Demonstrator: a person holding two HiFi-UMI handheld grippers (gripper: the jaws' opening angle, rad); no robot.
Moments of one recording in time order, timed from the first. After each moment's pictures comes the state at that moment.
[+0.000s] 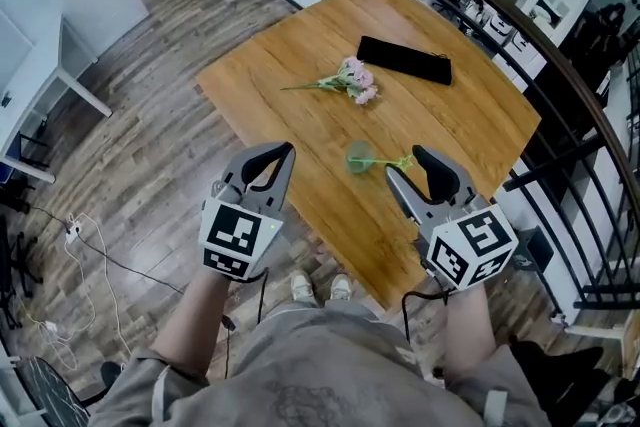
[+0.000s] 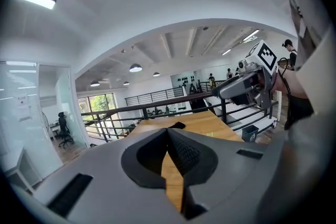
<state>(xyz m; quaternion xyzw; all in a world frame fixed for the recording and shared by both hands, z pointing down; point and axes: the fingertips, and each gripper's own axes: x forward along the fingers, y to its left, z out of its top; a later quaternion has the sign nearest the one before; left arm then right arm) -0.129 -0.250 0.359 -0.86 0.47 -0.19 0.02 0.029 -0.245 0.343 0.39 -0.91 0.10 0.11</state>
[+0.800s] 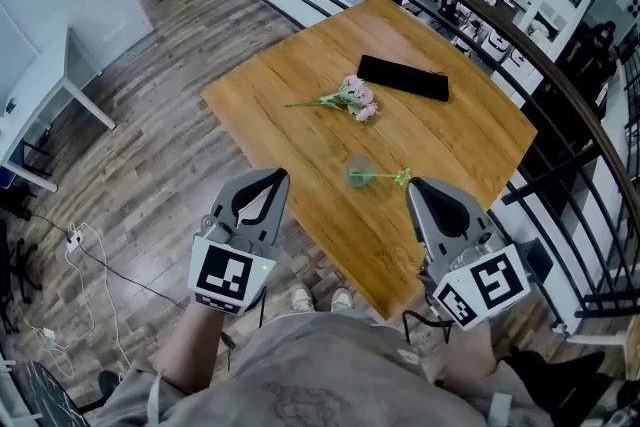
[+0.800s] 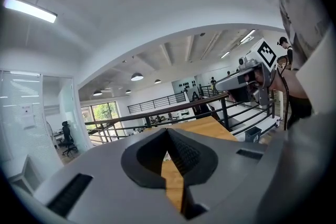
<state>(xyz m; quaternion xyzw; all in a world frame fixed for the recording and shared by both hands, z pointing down) -0.128 -0.209 0.313 -0.86 0.49 -0.16 0.07 0.035 -0.202 0.282 0.39 -0.92 0.03 0.07</state>
